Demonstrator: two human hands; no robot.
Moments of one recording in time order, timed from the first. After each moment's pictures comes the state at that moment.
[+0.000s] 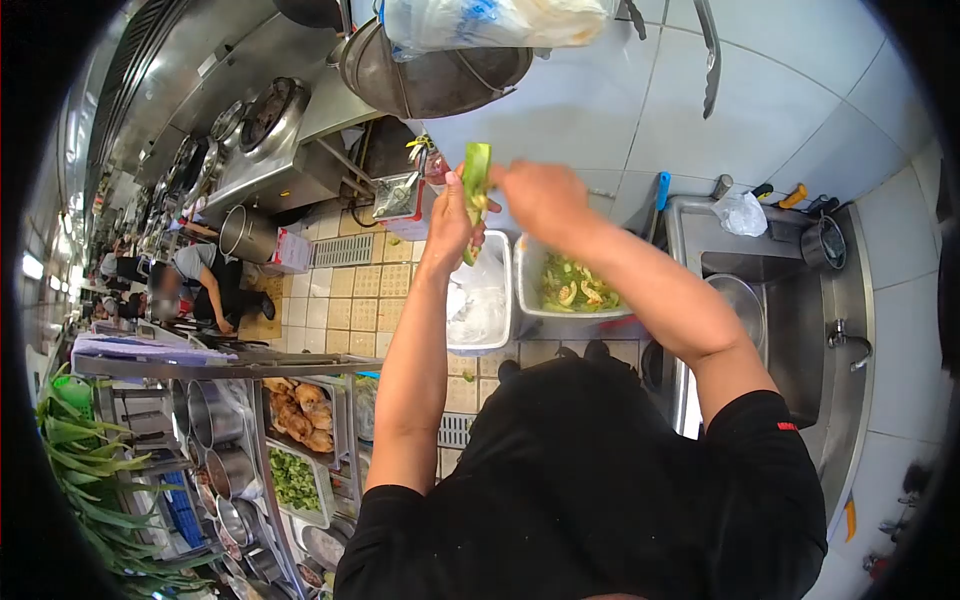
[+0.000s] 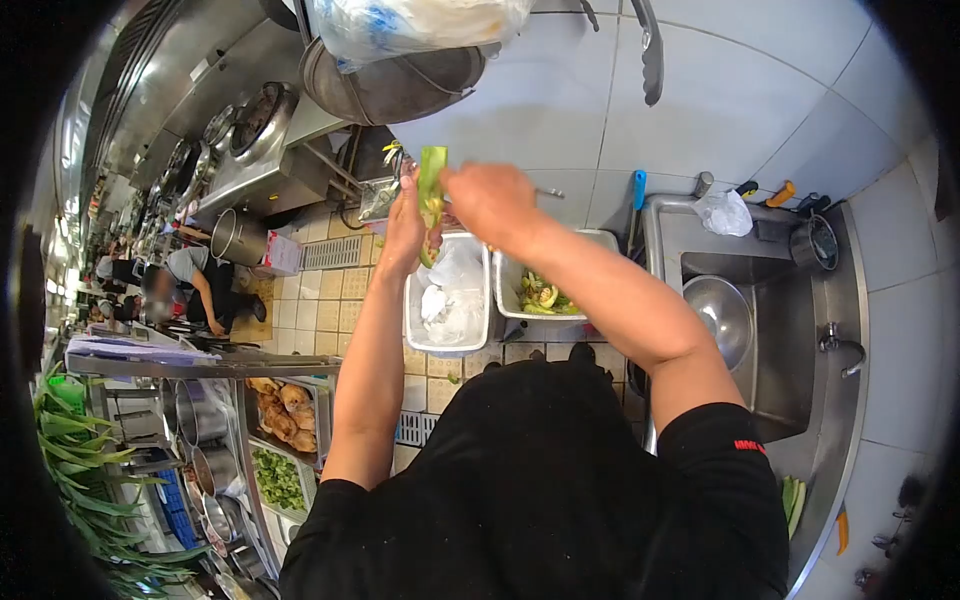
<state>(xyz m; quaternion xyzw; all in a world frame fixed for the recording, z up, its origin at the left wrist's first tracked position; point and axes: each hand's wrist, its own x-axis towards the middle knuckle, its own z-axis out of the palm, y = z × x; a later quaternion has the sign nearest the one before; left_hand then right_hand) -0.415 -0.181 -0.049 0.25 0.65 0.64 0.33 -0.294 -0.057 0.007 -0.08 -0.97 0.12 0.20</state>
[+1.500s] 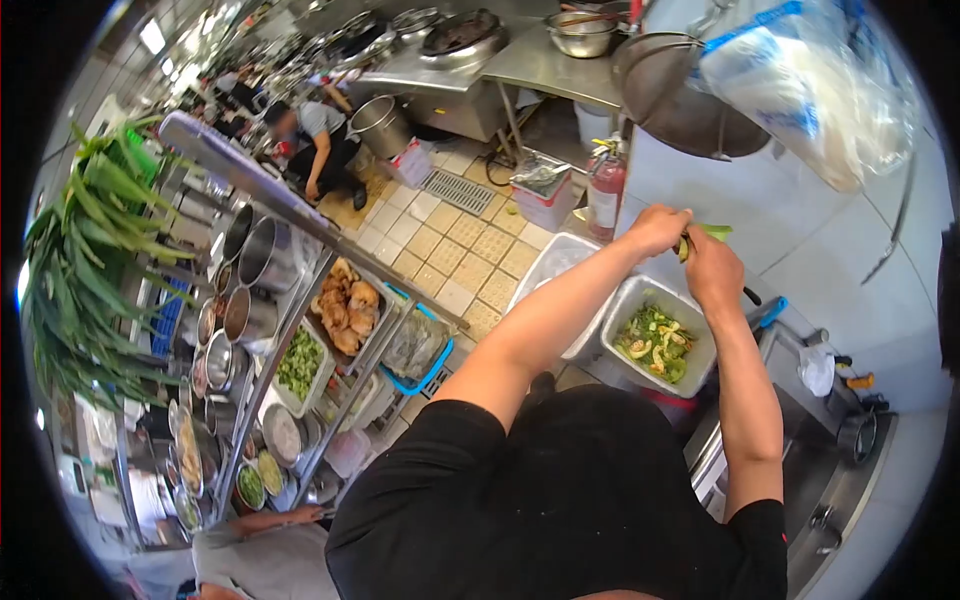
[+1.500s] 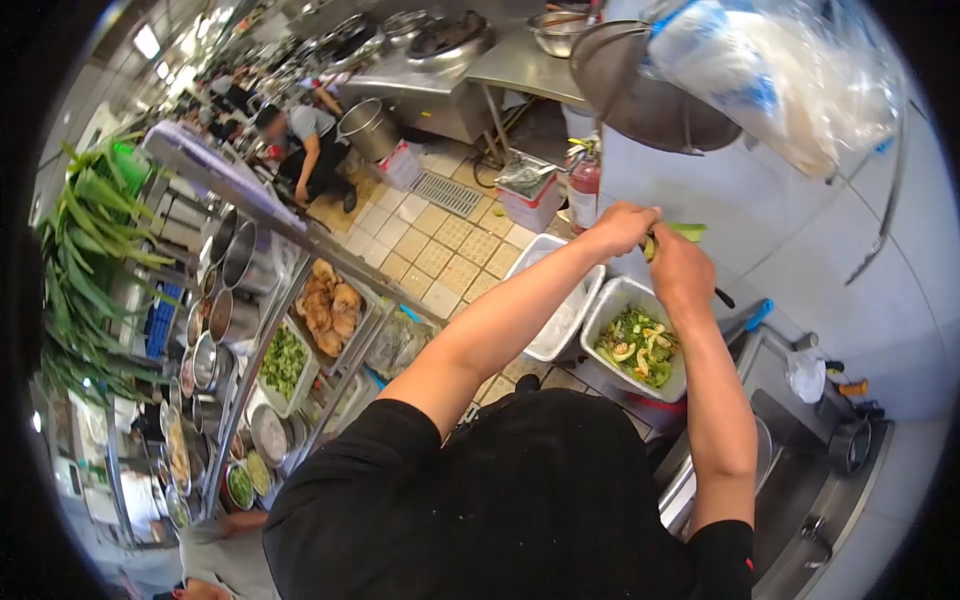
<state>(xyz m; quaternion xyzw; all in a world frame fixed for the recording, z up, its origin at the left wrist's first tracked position) -0.427 -0.127 -0.060 0.22 0.76 0.52 0.32 -0.298 -0.052 -0.017 -0.15 -0.97 0.12 0.13</state>
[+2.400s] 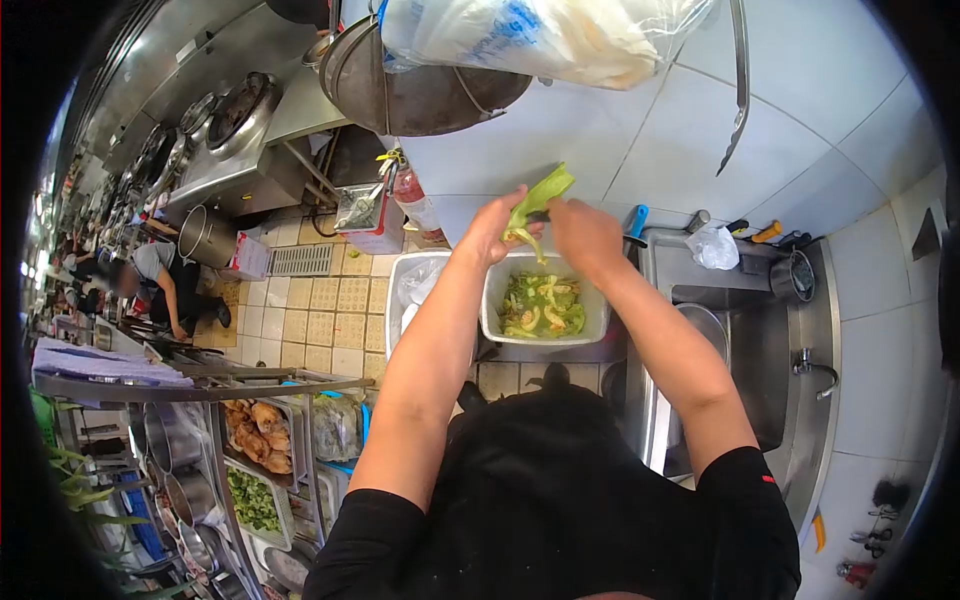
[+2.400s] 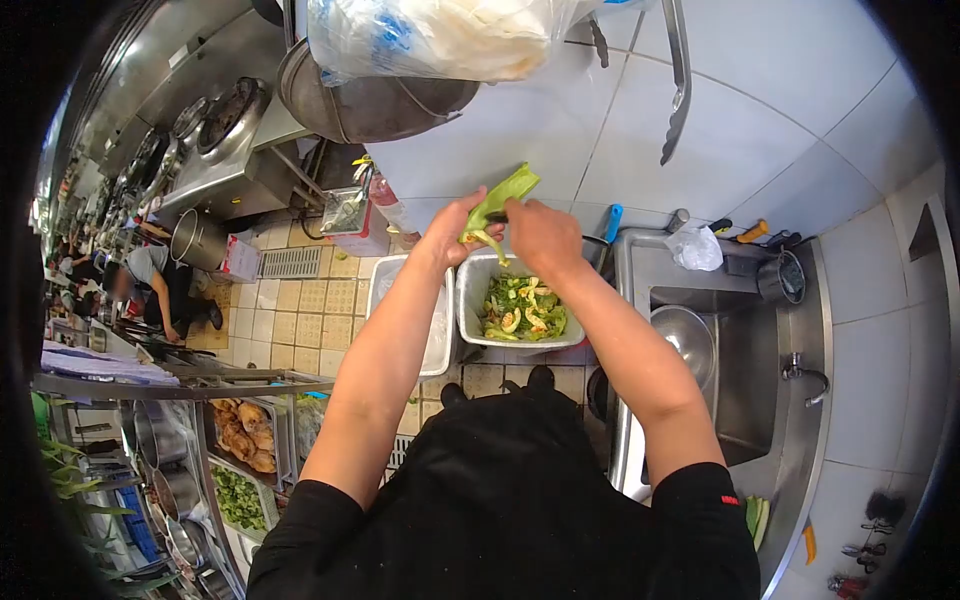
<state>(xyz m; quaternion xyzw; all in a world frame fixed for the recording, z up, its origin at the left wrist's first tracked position) -0.416 -0.073 -0.108 0.04 0.47 0.66 0.58 -0.265 0.006 -0.055 -0.27 -0.95 0.09 0.11</state>
